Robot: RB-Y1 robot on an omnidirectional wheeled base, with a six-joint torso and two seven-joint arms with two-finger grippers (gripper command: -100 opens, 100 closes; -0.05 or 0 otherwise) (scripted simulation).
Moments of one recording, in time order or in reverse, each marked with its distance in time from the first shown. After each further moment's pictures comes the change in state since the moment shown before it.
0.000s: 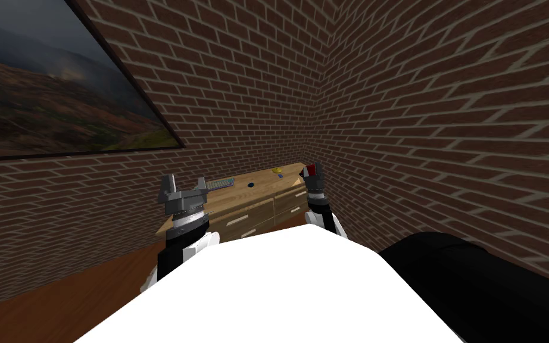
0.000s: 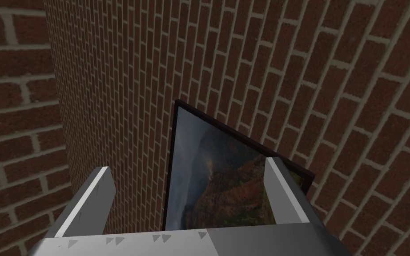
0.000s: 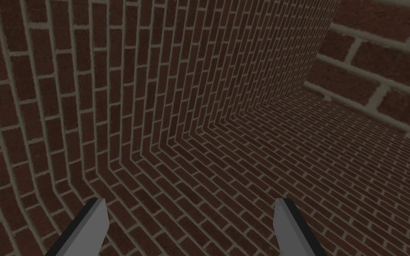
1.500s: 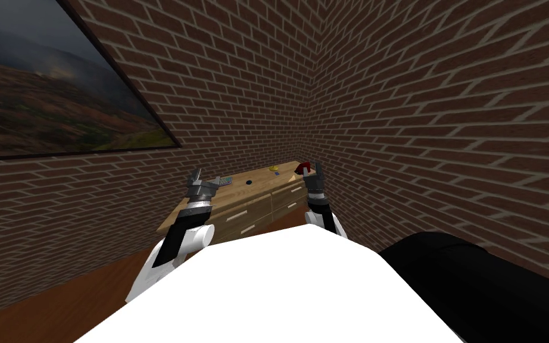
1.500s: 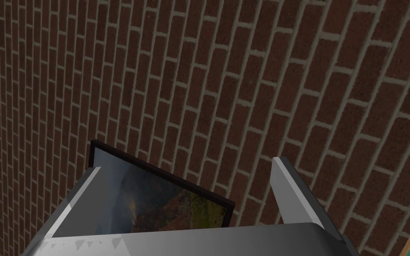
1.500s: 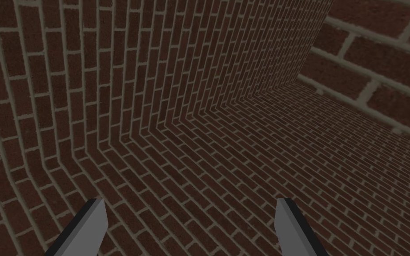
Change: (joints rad) left arm -0.144 0.193 0.043 0.026 -0.010 0.387 0.168; right arm 0.000 0.000 0.000 0.000 0.000 0.000 0.000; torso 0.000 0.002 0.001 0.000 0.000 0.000
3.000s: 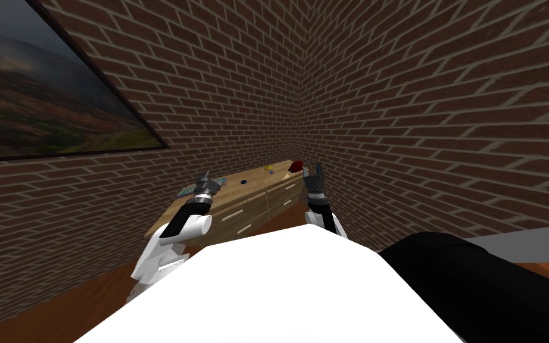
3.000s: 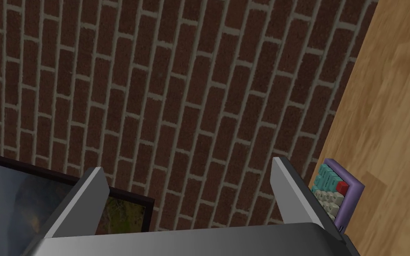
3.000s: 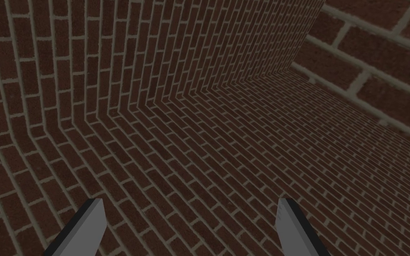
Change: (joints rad) left arm -0.146 0.077 0.070 0.075 0.002 0.402 0.138; right arm 0.000 0.000 0.000 0.000 0.000 0.000 0.000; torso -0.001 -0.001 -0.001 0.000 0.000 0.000
